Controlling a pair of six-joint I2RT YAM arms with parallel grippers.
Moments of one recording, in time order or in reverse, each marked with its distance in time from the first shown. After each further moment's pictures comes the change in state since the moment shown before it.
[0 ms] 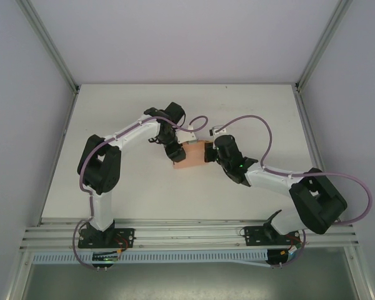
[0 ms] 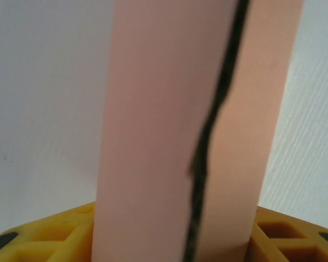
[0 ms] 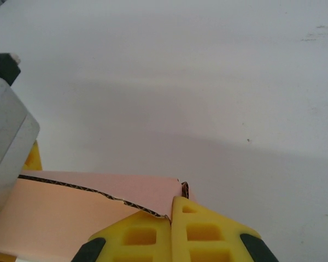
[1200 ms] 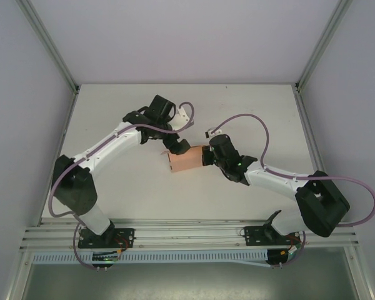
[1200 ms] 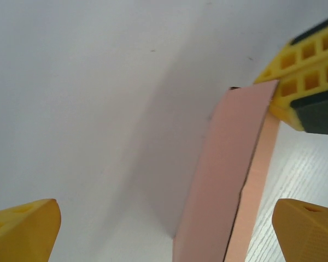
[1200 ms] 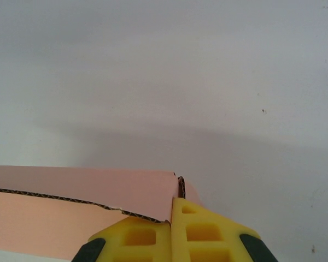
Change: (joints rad) left arm 0.007 -0.317 -0.151 0.257 -0.069 -0.256; right arm 0.048 -0.051 0.088 -0.249 0.000 0.031
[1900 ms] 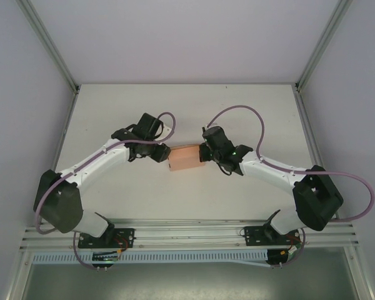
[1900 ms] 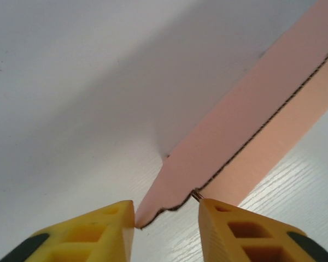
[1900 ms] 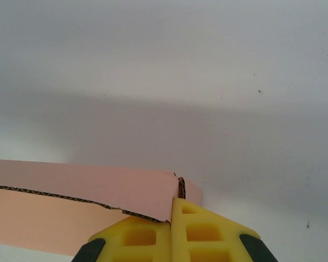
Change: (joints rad) left arm 0.022 -0.169 -0.303 0.037 -0.119 -0.316; right arm 0.005 0.069 0.184 -0.259 0.001 0.072
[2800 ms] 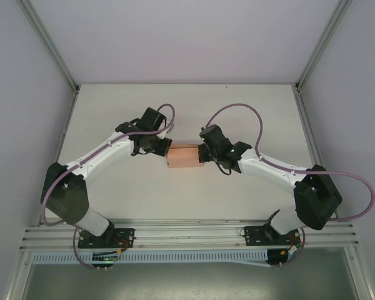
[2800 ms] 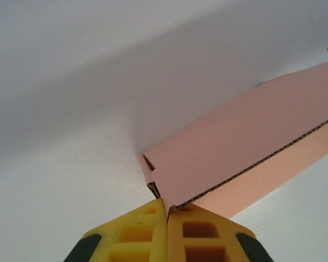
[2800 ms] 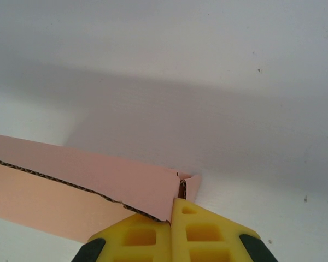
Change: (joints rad) left arm 0.005 0.084 0.103 -0.064 0.037 -0.206; right arm 0.020 0.012 0.072 -0.134 0.001 0.053
